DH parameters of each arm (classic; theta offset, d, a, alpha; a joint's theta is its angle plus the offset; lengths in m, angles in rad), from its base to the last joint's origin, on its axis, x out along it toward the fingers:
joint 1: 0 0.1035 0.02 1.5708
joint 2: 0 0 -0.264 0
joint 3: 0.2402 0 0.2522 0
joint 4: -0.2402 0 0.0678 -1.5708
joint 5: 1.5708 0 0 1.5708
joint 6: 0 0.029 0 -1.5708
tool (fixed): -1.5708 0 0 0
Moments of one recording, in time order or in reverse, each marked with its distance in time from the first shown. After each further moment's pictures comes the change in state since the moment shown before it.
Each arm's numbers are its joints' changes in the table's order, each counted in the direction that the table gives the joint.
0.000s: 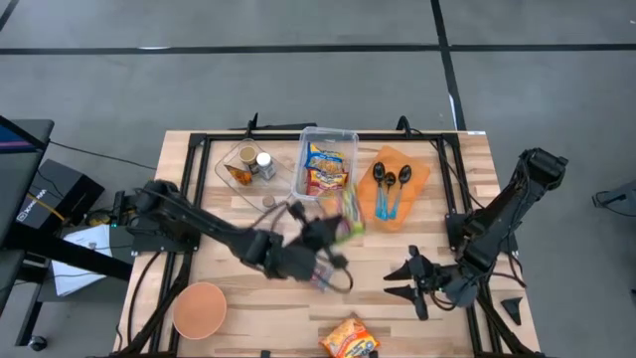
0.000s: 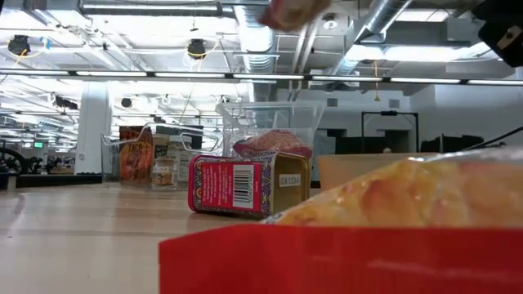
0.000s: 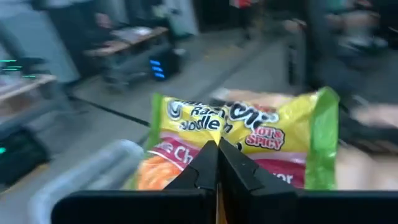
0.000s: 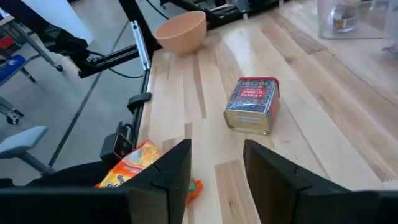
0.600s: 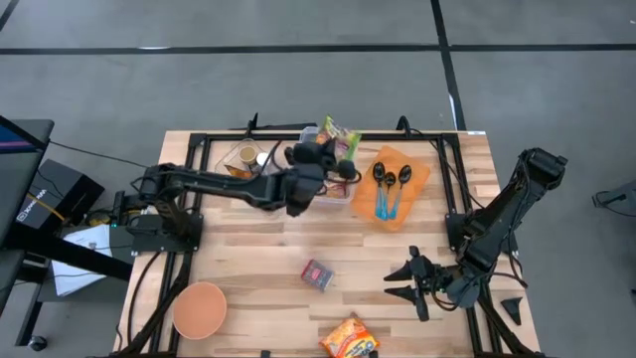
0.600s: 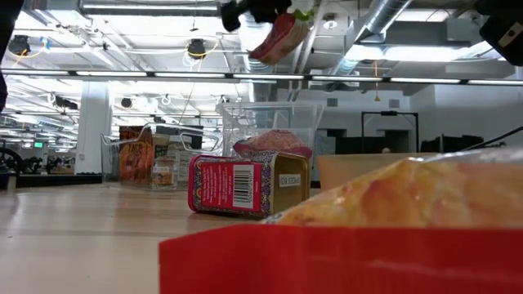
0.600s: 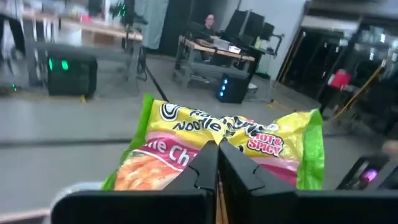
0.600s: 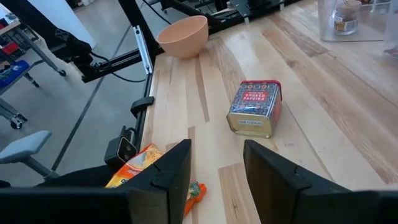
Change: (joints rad) left arm 0.365 0.026 0.001 0.200 0.030 -0.311; right arm 0.011 0.000 0.000 0.018 -0.016 0.002
